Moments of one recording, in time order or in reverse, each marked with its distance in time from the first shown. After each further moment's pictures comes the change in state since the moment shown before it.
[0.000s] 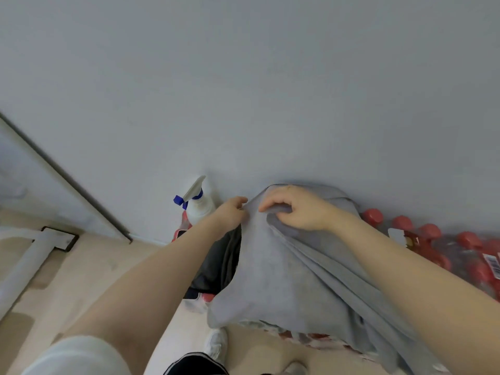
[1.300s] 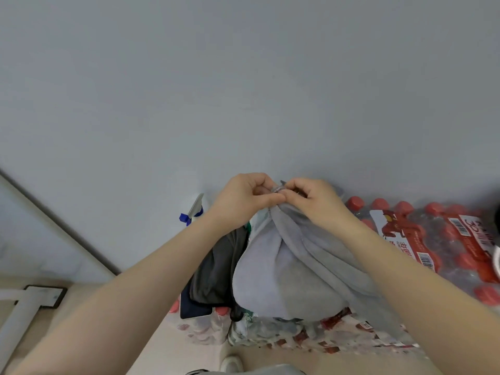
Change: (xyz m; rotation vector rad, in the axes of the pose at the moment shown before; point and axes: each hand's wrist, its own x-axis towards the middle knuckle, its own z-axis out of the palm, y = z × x) left_hand -0.116 0.077 -0.028 -0.079 -0.077 0.634; right_hand -0.049 -0.055 0.003 0.240 0.582 0.176
